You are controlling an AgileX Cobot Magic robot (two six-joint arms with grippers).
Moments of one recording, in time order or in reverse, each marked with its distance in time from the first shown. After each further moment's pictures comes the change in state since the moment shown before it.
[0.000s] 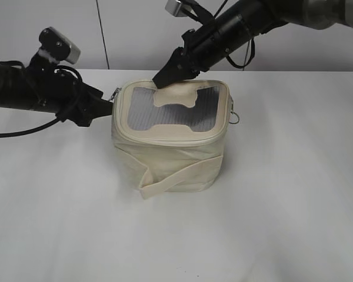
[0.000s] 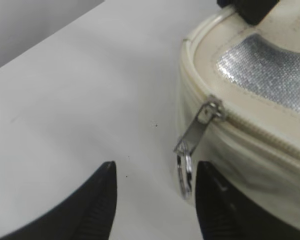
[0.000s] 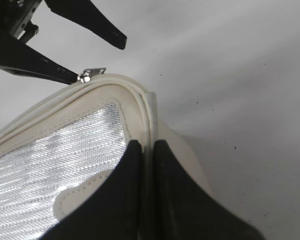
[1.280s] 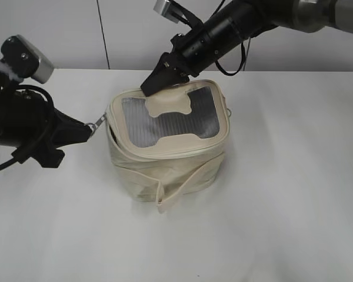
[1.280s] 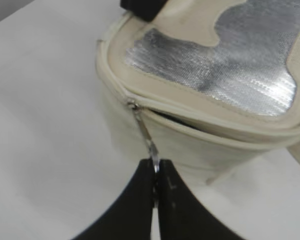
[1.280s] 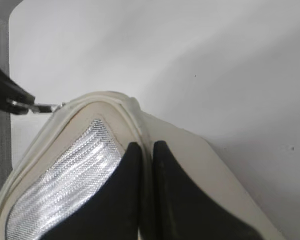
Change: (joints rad) left arm -0.078 -0.388 0.260 0.391 -0.076 -0.458; right arm 0.018 0.001 0.002 0.040 0.033 0.140
